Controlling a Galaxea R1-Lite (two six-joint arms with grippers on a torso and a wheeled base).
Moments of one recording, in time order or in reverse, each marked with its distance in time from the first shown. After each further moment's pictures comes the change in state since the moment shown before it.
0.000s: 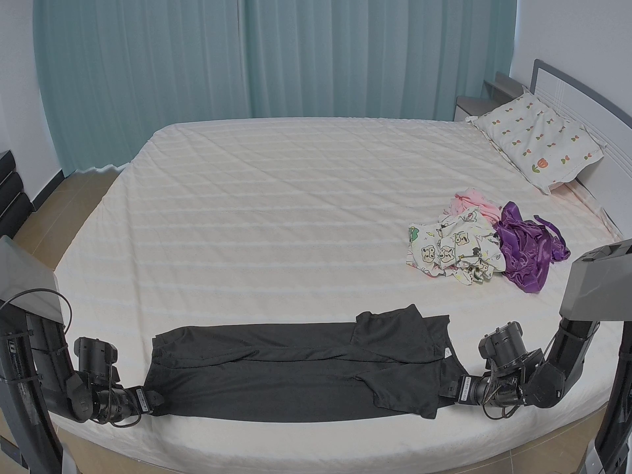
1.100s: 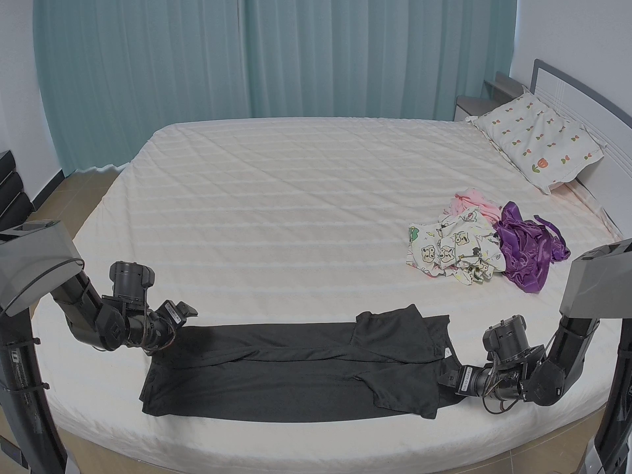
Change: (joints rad) left arm -0.150 -0.047 -0.633 0.445 -0.101 -0.490; right arm -0.028 0.010 -0.005 -0.091 0.006 0.003
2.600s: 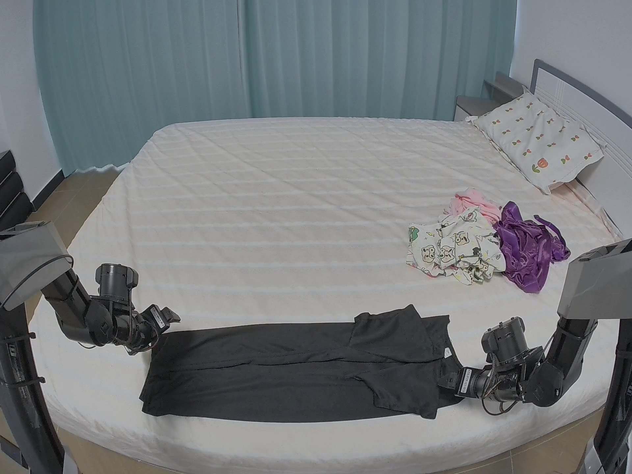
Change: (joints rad) left arm 0.094 0.018 -0.011 0.045 0.018 0.162; right arm 0.002 0.014 0.001 -0.001 -0.001 -0.001
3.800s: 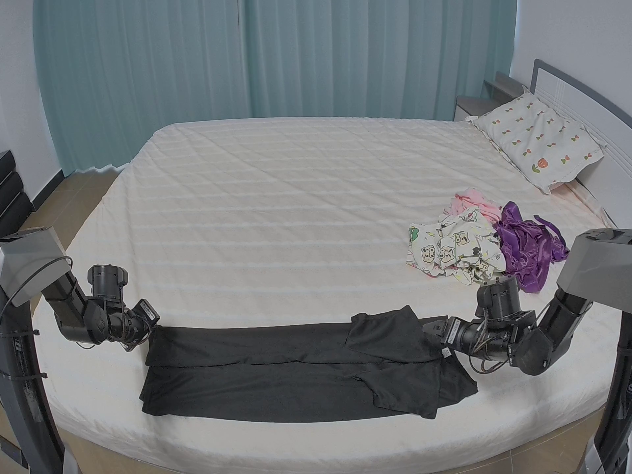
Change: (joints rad) left arm 0.077 0.076 -0.050 -0.077 -0.046 -0.084; right arm -0.030 -0.010 -0.245 0.005 0.074 0.034
